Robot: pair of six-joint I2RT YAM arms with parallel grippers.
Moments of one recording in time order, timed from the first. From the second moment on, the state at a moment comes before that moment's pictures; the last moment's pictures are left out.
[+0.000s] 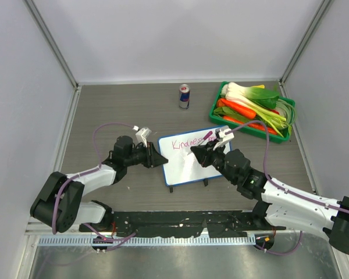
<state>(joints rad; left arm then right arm) -0.44 1.31 0.41 0.45 0.60 -0.52 0.93 0.88 0.48 0.29 0.30 0.42</state>
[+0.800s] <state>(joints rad) -0.44 1.32 0.42 0.45 0.60 -0.52 0.95 0.90 0.47 0.29 0.30 0.41</state>
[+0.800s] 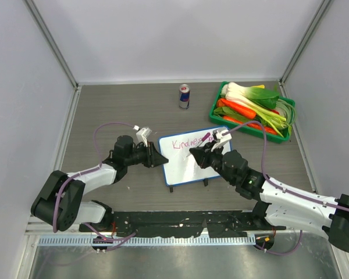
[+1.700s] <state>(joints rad) -0.44 1.33 0.42 0.45 0.61 -0.52 1.01 1.16 0.52 0.49 0.38 0.38</state>
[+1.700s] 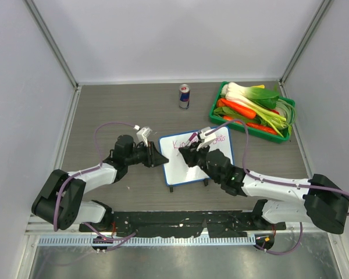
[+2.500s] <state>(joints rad) -0.44 1.33 0.42 0.45 0.61 -0.52 1.03 1.27 0.52 0.61 0.47 0.38</state>
